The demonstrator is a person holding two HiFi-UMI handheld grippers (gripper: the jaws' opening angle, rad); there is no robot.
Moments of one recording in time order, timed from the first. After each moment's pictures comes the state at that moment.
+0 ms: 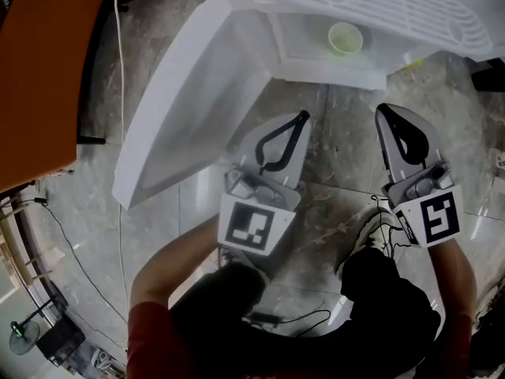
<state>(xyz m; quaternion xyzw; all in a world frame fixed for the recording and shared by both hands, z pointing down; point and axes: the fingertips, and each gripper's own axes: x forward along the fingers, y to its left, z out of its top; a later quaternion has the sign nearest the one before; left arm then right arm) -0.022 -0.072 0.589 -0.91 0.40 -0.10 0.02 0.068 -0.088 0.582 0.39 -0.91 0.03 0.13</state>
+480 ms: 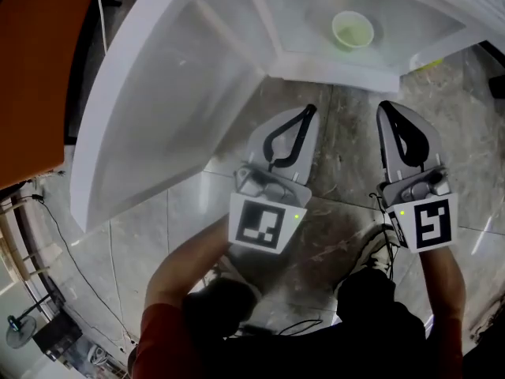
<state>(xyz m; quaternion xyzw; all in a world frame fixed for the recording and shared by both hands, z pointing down) -0.006 -0.096 0.663 -0.89 0.45 -0.07 0.01 0.078 -0.108 0.657 0.43 -0.90 0.01 0.11</state>
